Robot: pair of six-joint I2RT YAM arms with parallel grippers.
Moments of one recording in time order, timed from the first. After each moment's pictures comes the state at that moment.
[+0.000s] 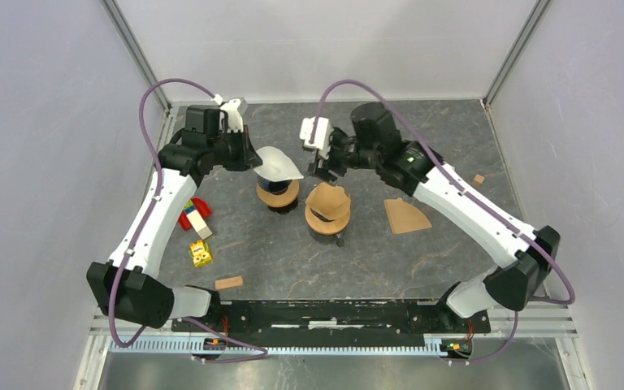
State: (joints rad) left arm -0.24 1.32 1.36 -0.74 0.32 -0.20; right arm 0.74 1.46 1.53 -0.48 -0.38 -0.57
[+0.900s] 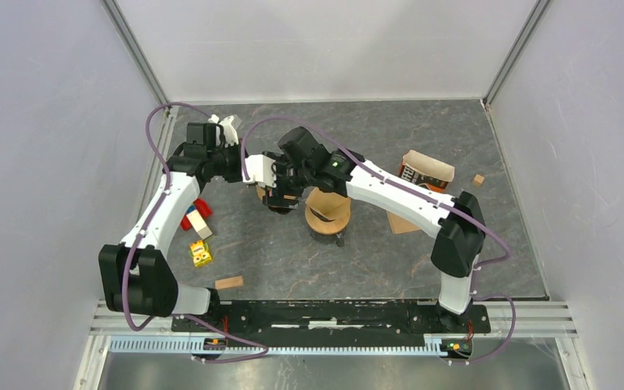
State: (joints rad) left arm -0.11 1.37 1.12 -0.54 0.48 -0.28; right arm 0.95 1.86 1.74 -0.58 -0.27 -0.68
